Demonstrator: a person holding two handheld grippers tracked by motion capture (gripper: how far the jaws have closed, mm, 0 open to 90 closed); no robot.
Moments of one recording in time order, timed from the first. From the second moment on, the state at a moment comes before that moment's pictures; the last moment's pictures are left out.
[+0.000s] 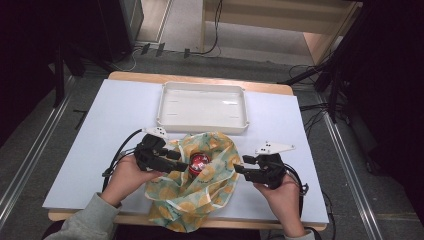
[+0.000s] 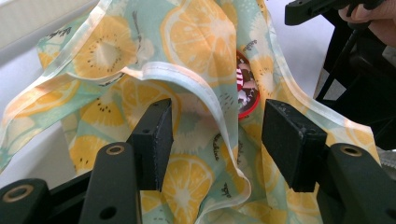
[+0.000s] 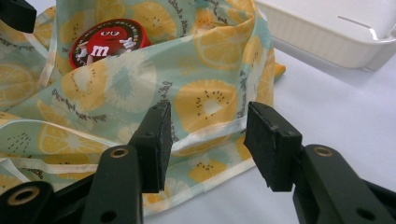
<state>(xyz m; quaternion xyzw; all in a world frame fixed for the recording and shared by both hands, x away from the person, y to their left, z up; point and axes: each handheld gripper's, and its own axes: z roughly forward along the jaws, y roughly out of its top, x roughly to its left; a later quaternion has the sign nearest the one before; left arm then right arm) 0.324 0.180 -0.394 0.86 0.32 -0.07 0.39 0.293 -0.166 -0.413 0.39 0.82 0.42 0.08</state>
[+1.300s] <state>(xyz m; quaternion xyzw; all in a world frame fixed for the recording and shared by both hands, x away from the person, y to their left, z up) 0.338 0.211 -0.384 0.85 0.34 -0.01 0.40 0.323 -0.141 -0.436 0.39 0.82 0.41 0.06</state>
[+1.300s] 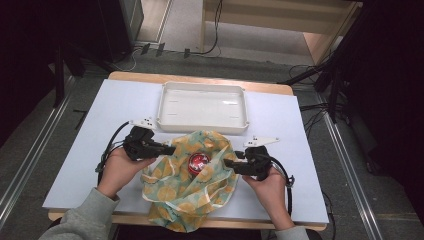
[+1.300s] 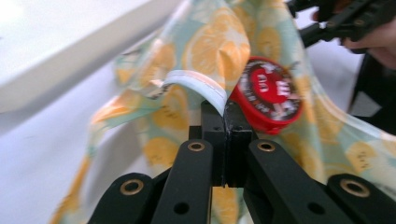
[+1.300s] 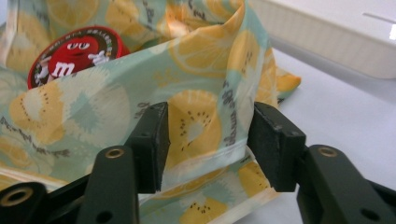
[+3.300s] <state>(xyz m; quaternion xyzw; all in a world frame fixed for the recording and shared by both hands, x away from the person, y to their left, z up) 0.412 0.245 -0.427 0.83 0.41 -0.04 0.37 0.345 -0.169 -0.436 0.41 0.84 0.35 0.09</state>
